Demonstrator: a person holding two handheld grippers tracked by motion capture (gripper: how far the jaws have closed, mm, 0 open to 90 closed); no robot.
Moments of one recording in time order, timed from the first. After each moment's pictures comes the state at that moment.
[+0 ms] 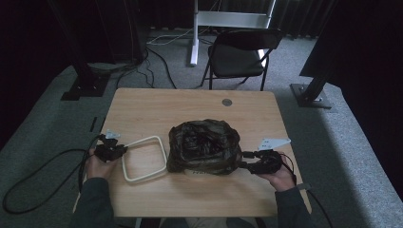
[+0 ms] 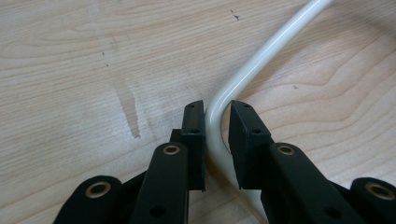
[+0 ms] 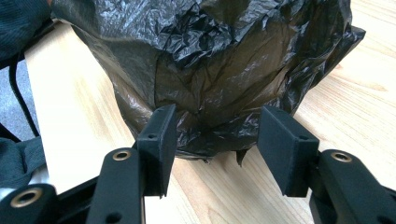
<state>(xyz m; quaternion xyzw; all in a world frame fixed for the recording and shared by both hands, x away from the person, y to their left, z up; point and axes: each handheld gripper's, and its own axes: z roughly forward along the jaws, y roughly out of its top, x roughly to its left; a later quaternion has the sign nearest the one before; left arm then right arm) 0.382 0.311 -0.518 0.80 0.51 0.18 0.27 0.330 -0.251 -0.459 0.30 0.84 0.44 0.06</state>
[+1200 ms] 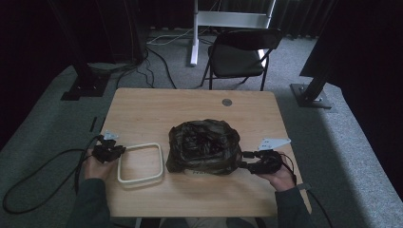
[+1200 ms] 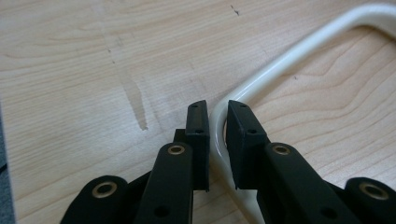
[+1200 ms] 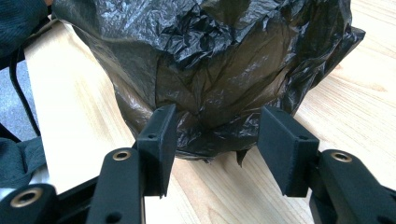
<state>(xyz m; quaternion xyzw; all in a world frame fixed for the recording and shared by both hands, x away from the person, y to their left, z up) 0.380 0.313 -0.520 0.81 0.50 0.19 0.26 0.330 -0.251 -0.458 0.30 0.84 0.44 0.06</state>
